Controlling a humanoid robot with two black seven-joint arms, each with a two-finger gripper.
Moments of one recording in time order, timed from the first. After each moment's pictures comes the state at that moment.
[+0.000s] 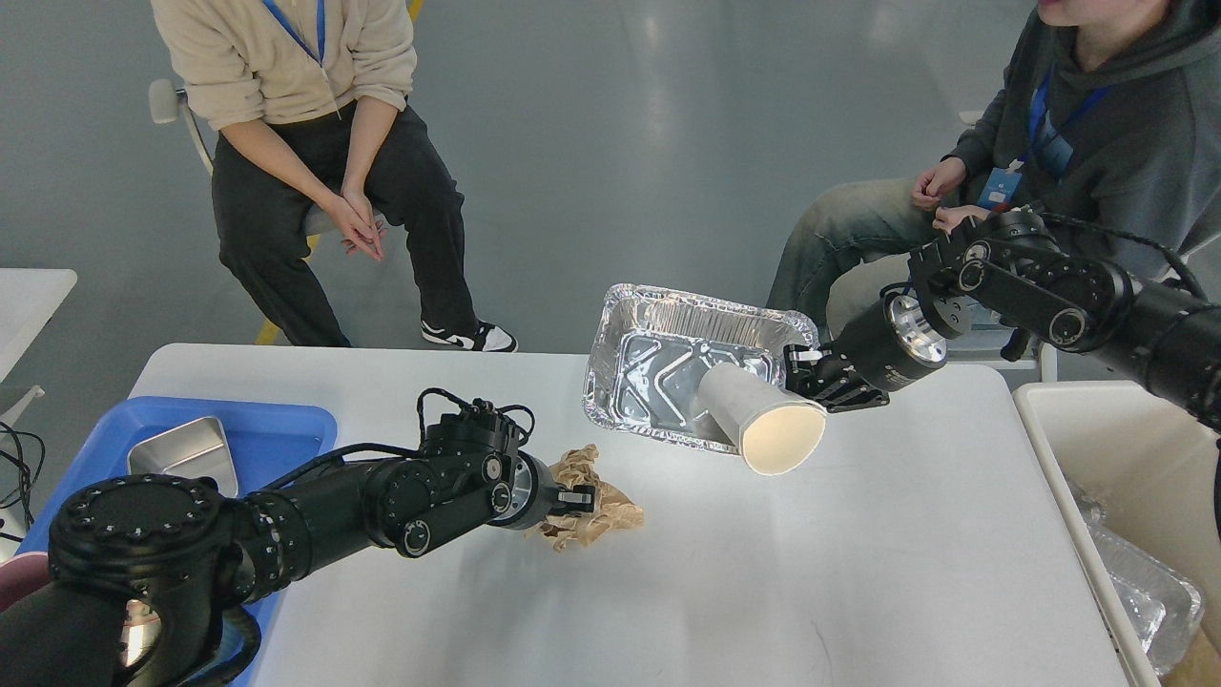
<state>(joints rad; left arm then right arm) -0.97 -0.12 0.07 -0.60 1.03 -0.42 0.30 1.26 -0.34 -0.13 0.71 -0.76 0.96 0.11</state>
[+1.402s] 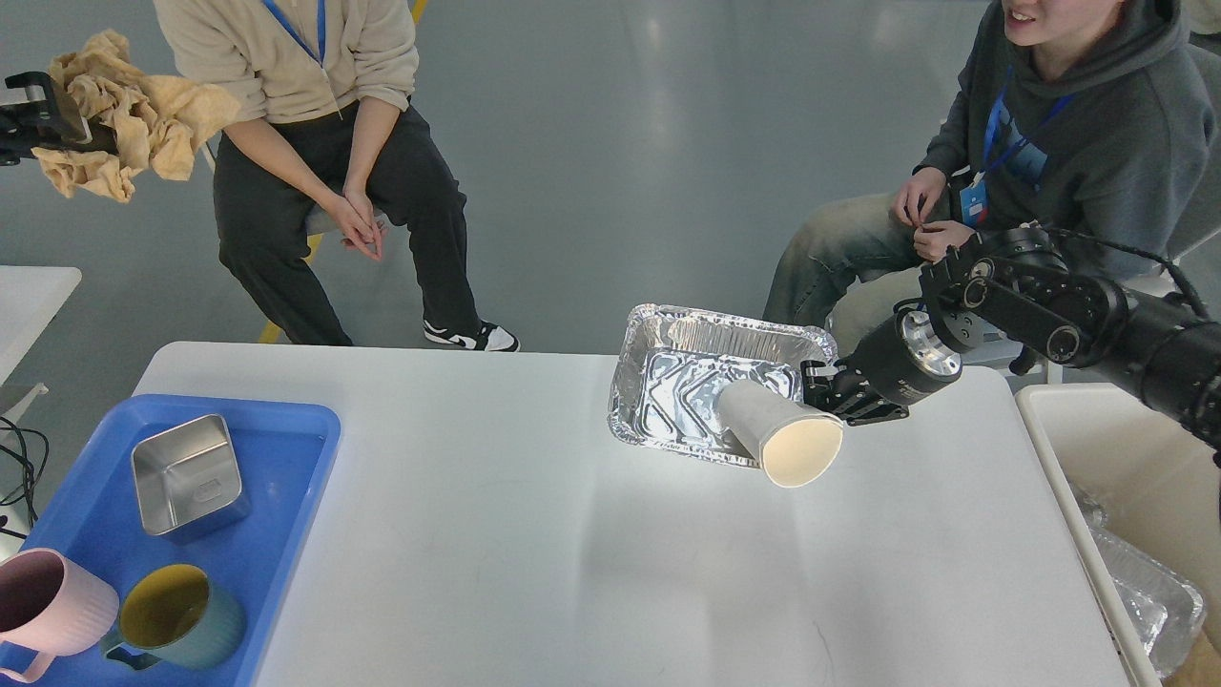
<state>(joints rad) -1.23 1.04 -0.73 -1.20 0.97 -0.96 0.37 1.23 -0.33 -0.14 0.66 -0.80 0.96 0.11</state>
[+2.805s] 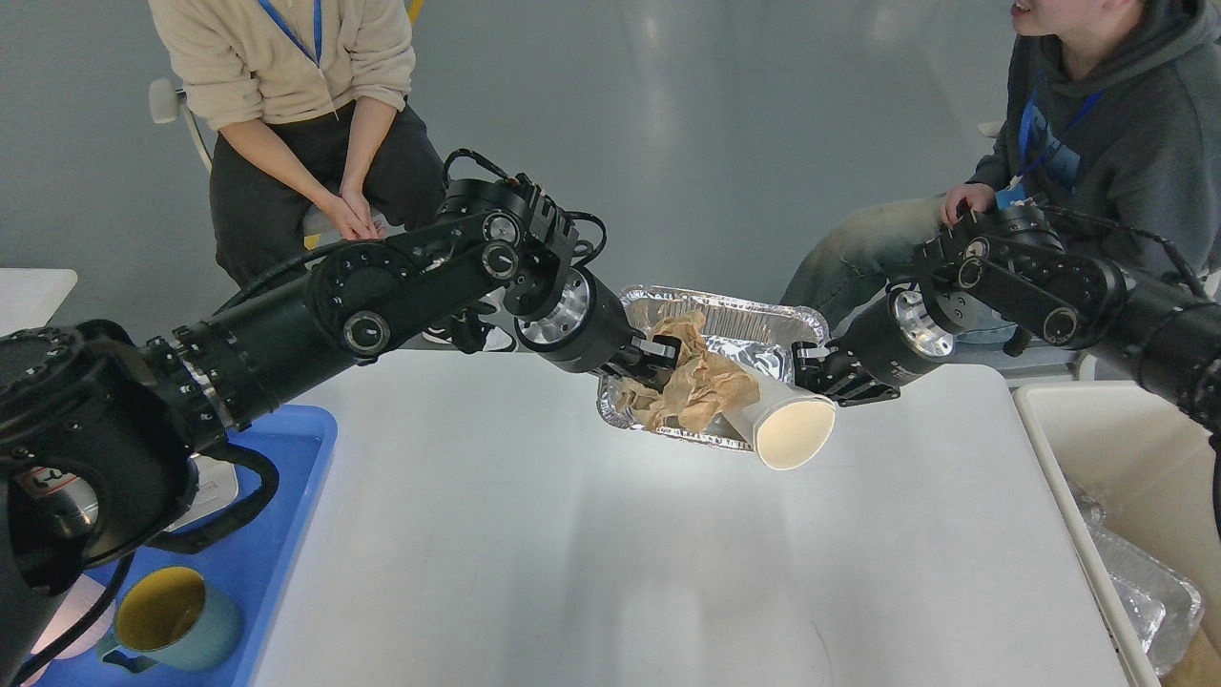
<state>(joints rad) -1.29 -0.04 -0.34 -0.85 0.98 -0.83 0.47 1.26 -0.32 -0.14 0.66 -0.80 0.96 0.11</state>
